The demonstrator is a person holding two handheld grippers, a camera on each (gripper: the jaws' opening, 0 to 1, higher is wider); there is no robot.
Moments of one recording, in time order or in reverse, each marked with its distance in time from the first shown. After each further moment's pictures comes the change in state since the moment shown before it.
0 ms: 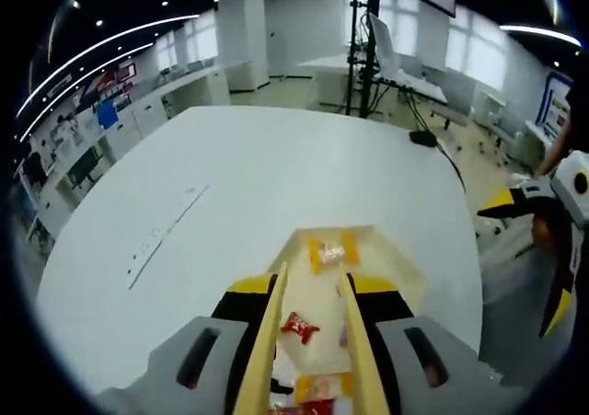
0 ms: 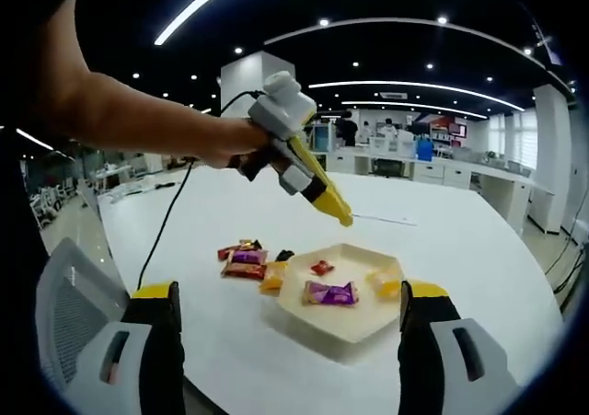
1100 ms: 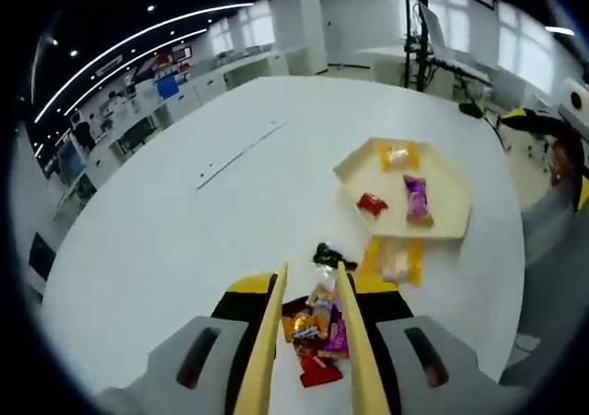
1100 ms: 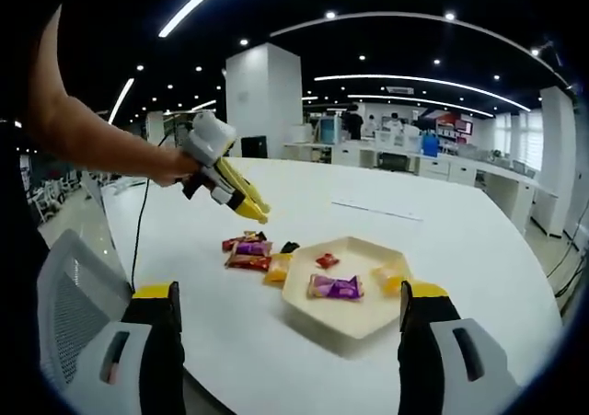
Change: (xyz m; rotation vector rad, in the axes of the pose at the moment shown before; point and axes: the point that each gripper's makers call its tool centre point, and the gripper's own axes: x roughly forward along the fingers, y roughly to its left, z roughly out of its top) left arm -0.076 0.061 -0.152 -0.090 0.065 0.281; right arm 0.004 0.005 -0.008 -0.019 0.040 0.025
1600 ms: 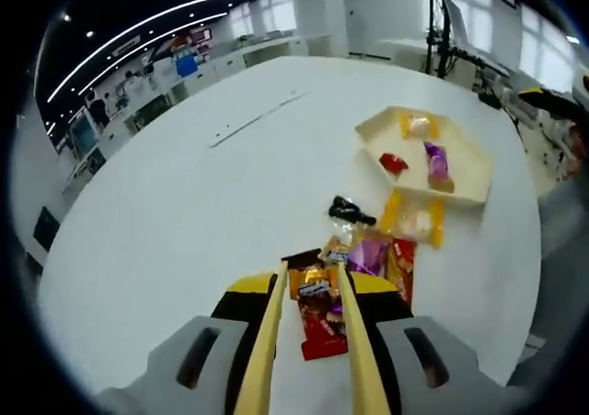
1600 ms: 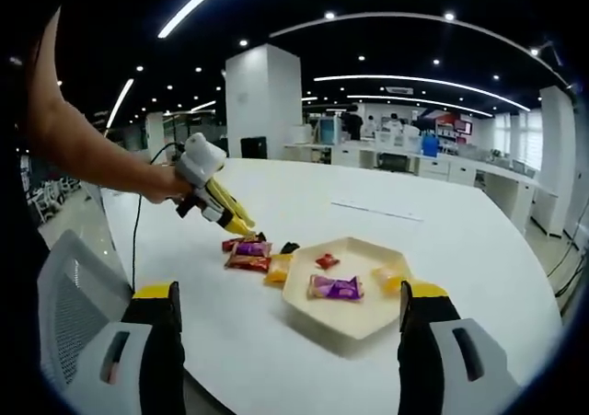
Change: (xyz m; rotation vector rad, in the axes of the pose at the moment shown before) left arm 0.008 0.008 -0.048 -0.076 0.059 0.052; right arm 0.000 0.001 0.001 0.001 -0.005 0.006
